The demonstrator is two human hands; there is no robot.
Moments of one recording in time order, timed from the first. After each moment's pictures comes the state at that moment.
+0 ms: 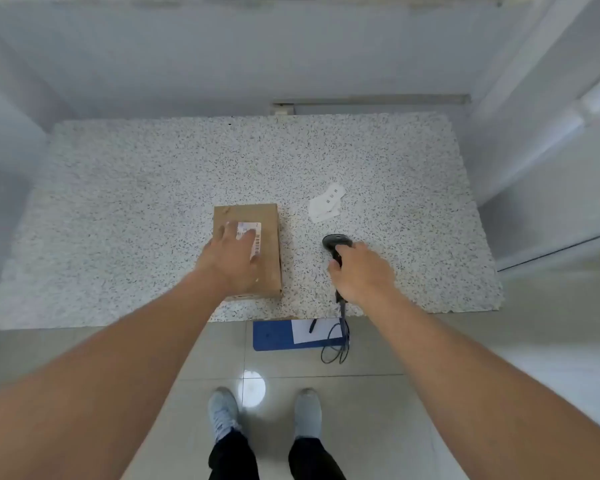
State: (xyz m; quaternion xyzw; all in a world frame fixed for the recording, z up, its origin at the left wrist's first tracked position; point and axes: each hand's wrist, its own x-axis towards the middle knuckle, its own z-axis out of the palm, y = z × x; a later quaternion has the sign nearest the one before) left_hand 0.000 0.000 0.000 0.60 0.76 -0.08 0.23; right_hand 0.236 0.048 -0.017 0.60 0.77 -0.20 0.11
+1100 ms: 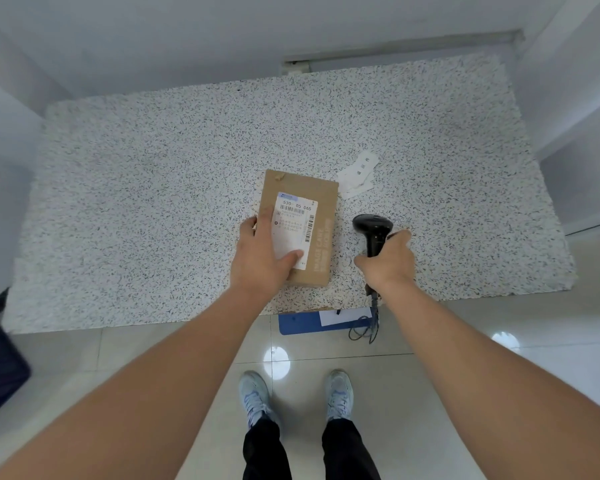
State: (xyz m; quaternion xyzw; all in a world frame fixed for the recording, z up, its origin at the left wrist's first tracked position) left_hand -0.004 -0.006 -0.067 0.49 0.81 0.15 0.28; right_hand 0.204 0.046 -0.089 0.78 0.47 -0.41 -0.09
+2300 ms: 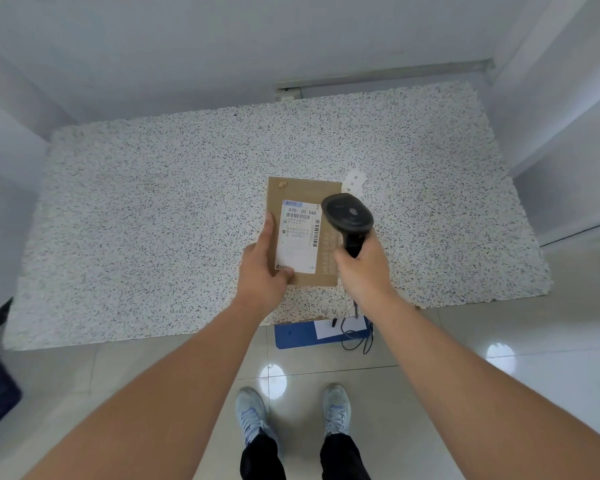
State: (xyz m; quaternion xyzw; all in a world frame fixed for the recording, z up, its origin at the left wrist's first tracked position) left_hand 0.001 -0.017 -0.066 0.43 0.76 0.28 0.39; right_hand 0.178 0.027 -0.027 0.65 0.49 -0.51 -0.28
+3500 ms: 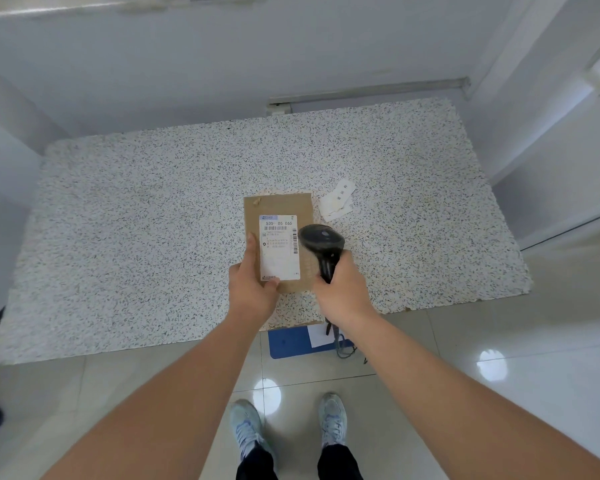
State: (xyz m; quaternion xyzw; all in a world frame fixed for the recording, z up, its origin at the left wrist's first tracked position) left_hand 0.003 -0.031 -0.062 0.38 0.80 0.27 0.37; right_hand 0.167 -0.007 -0.019 0.65 0.52 -0.52 -0.20
